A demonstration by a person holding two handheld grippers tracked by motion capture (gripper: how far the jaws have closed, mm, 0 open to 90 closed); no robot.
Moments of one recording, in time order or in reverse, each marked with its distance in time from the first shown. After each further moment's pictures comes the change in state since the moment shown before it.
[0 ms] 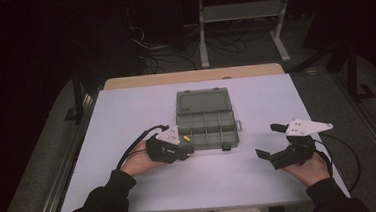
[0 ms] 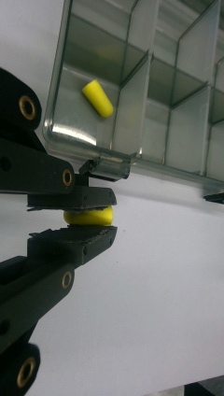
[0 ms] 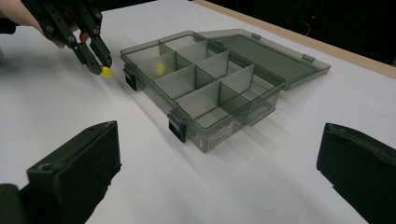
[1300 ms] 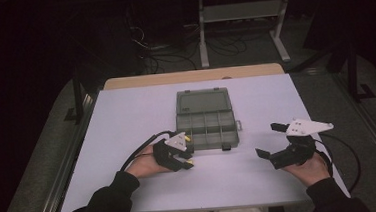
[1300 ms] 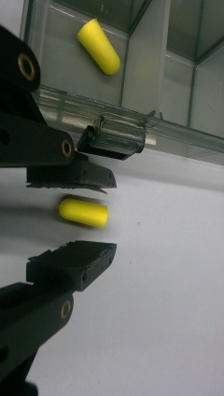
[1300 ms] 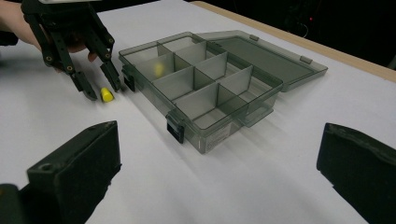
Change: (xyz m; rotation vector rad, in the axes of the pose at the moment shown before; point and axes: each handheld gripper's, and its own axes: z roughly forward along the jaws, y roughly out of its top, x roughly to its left) left arm -0.002 -0.007 0.031 0.075 -0.052 0.015; right arm 0.000 0.001 -0.001 -0.003 -0.006 -0.007
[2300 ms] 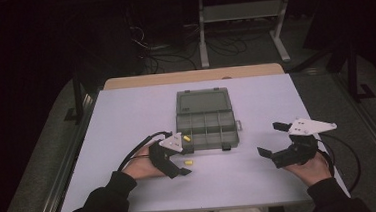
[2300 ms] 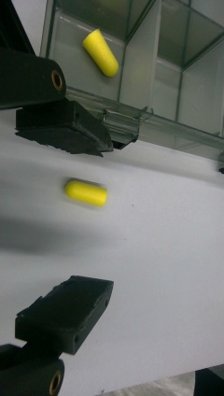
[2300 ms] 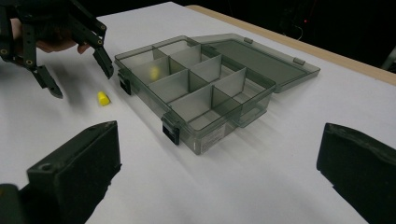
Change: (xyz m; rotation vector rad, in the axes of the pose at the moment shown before) left arm -0.011 0.000 -0.015 -0.030 0.006 -0.005; right arm -0.002 -0.001 -0.004 -0.014 -0.015 0.012
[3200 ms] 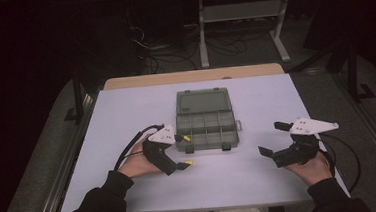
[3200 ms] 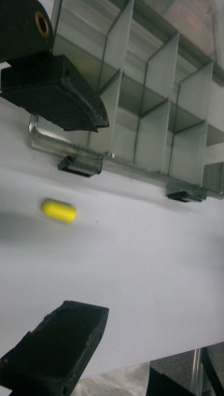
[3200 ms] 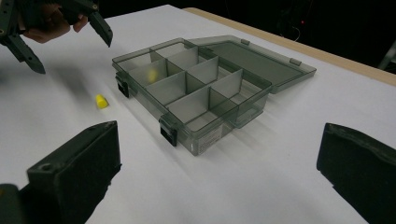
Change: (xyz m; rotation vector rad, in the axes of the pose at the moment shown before) left arm -0.003 0.007 -0.027 -0.148 0.077 -0.016; right arm -0.002 0.000 -0.002 -0.010 -0.007 0.013
